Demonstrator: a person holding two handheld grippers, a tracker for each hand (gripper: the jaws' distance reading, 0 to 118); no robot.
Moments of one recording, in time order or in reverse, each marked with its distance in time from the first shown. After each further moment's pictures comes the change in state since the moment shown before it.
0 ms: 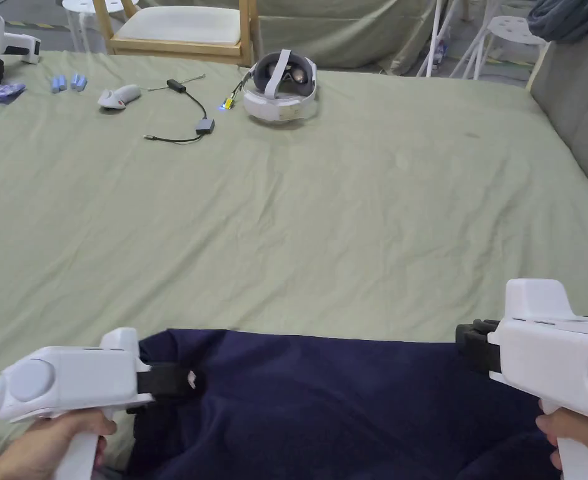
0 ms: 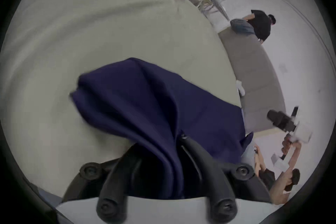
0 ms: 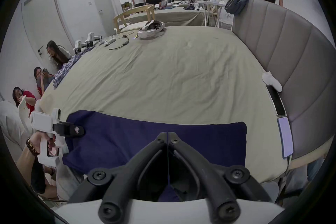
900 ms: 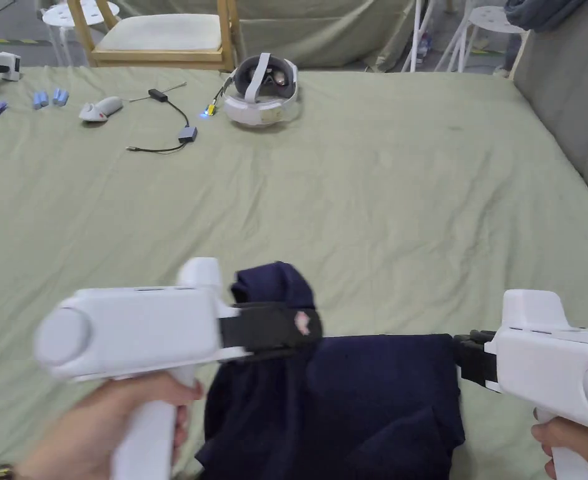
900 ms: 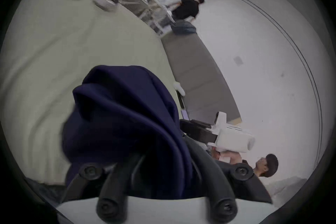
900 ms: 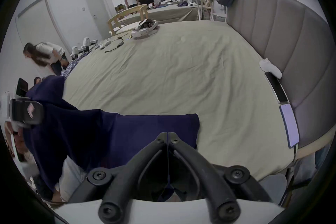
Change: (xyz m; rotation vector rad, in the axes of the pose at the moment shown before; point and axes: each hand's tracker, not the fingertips) left arm 0.187 0.003 -0.012 -0.034 -0.373 -0.161; right arm 0.027 -0.017 -0.005 -0.016 0.018 -0.095
